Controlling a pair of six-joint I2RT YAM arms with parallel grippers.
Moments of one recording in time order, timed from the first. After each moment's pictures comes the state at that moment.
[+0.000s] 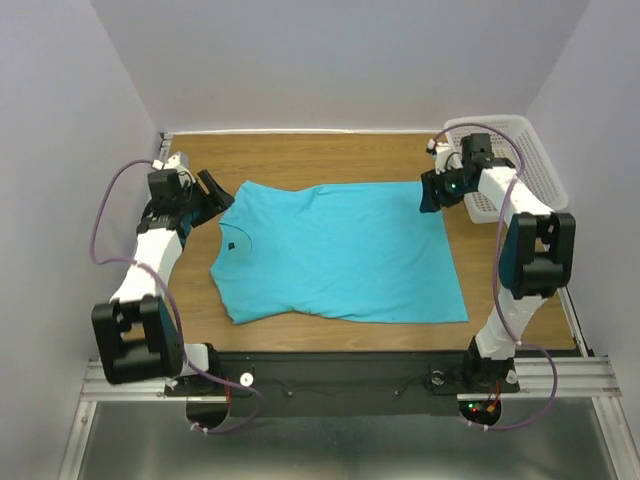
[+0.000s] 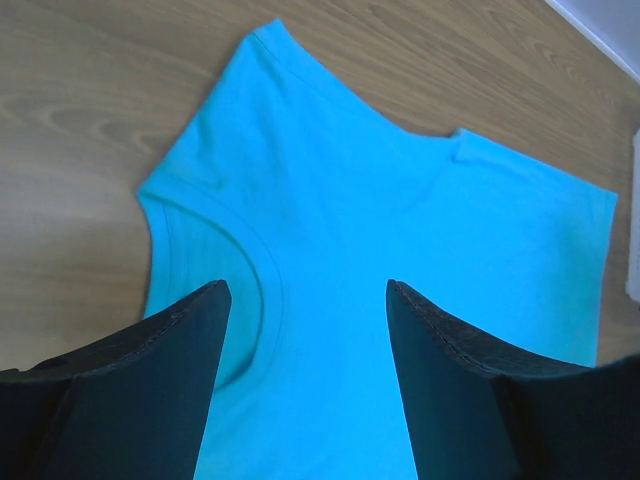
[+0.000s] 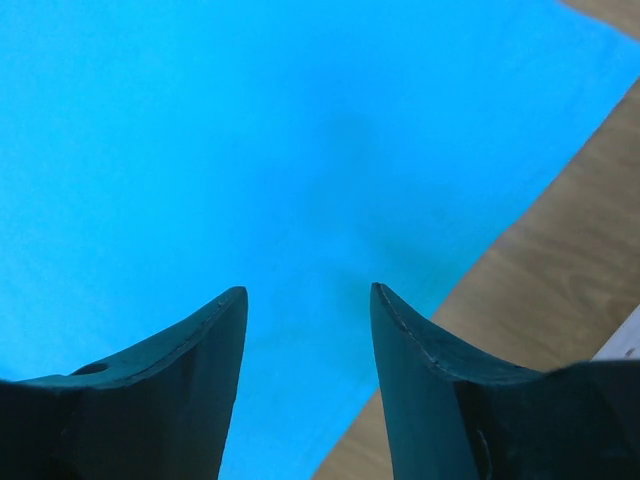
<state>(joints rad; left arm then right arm) 0.13 1.22 0.89 -0.25 0.31 -0.47 -0.01 1.79 1.40 -0.70 -0.50 -0.46</state>
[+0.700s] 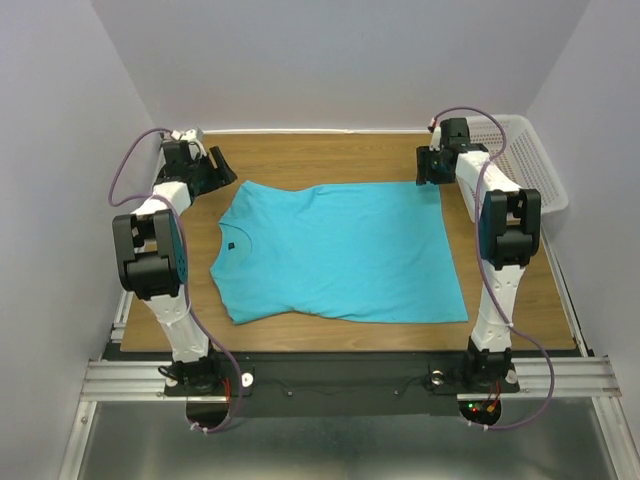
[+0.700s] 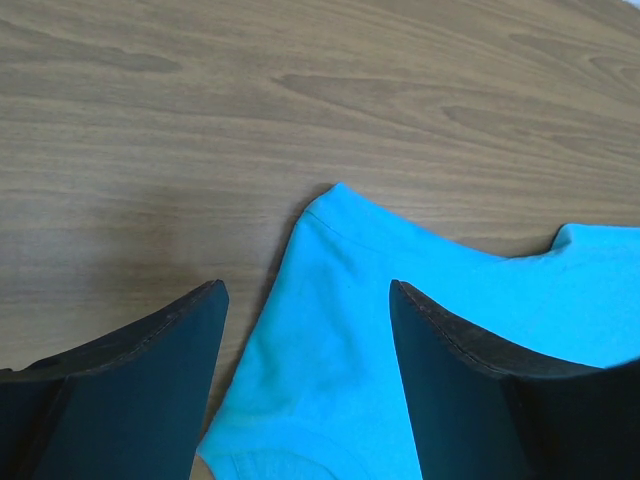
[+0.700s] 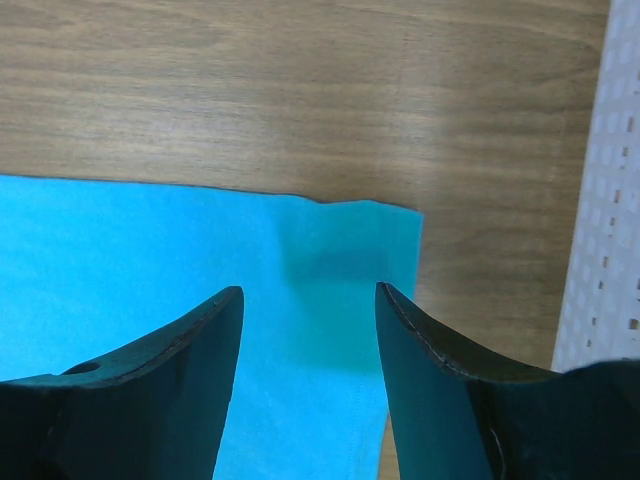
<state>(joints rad) 0.13 1.89 1.31 -0.05 0.34 -0.30 0.04 2.20 1.82 -0.54 -0.10 0.01</state>
